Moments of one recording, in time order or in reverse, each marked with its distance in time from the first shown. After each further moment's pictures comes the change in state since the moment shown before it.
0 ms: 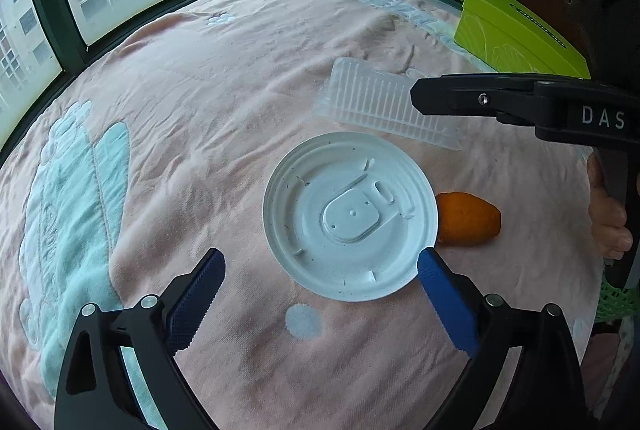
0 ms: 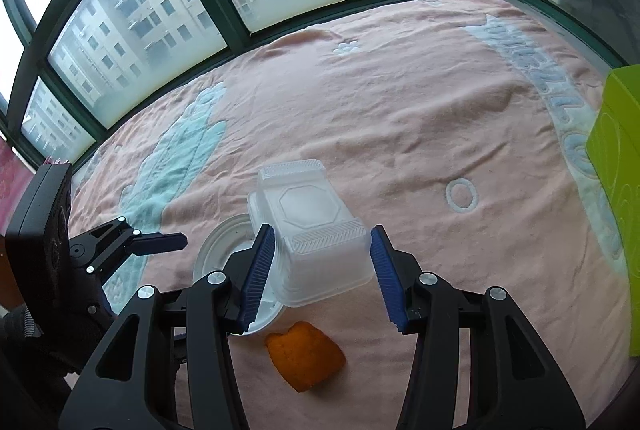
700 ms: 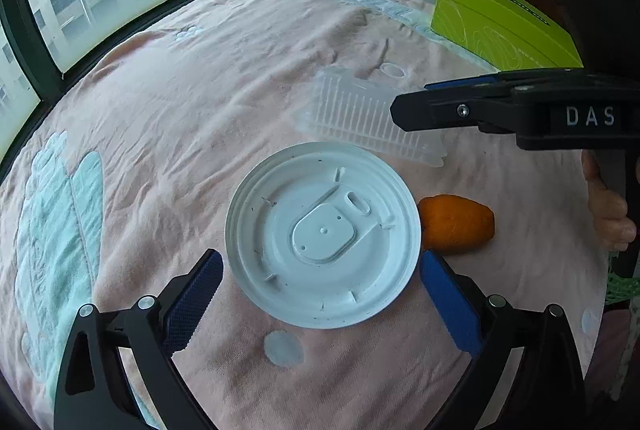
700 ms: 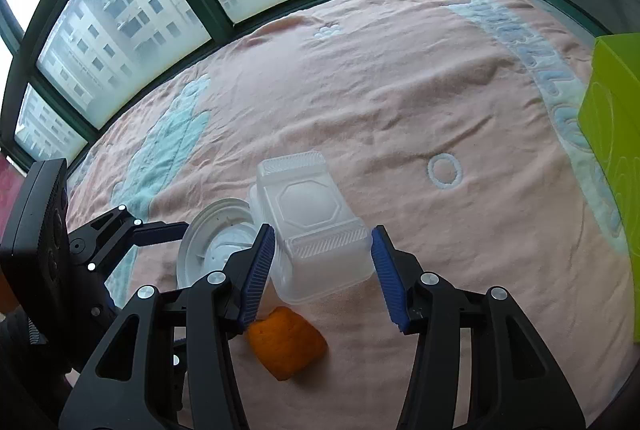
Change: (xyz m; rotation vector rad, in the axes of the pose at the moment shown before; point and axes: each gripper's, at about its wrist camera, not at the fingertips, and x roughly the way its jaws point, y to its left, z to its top) left arm 0.011 -0.013 0.008 0.081 -0.013 -0.023; right arm 0.006 -0.012 -0.009 0.035 0.041 -0.011
